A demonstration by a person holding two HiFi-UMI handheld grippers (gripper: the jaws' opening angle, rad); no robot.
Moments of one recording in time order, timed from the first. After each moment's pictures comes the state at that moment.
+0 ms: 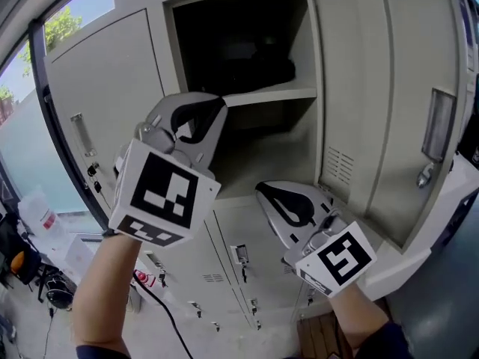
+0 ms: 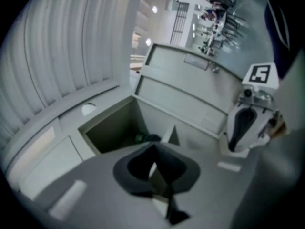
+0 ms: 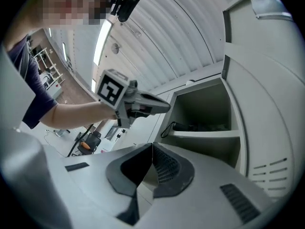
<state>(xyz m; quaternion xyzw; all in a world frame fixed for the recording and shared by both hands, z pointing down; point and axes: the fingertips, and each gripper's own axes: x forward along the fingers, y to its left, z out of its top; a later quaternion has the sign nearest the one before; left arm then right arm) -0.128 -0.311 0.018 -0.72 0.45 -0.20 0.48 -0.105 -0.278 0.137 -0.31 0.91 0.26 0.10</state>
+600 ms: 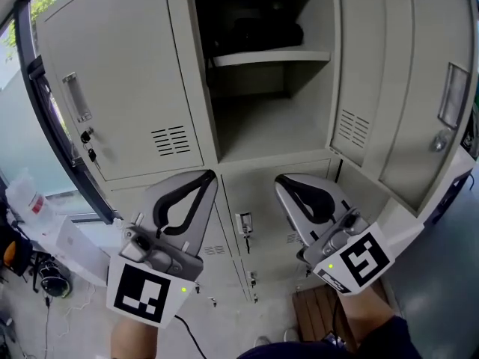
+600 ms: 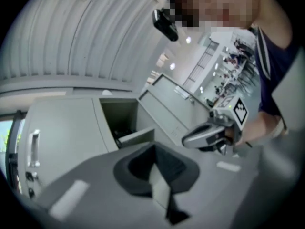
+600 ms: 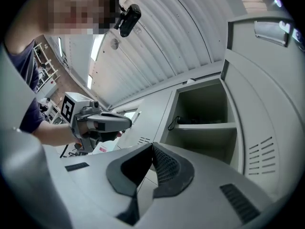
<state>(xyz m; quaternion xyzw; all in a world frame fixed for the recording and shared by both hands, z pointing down) -0.194 -0.228 0.148 -0.84 0.43 -0.02 0.34 -0.114 -0.247 0.176 -0.35 0.90 0.25 0.09</state>
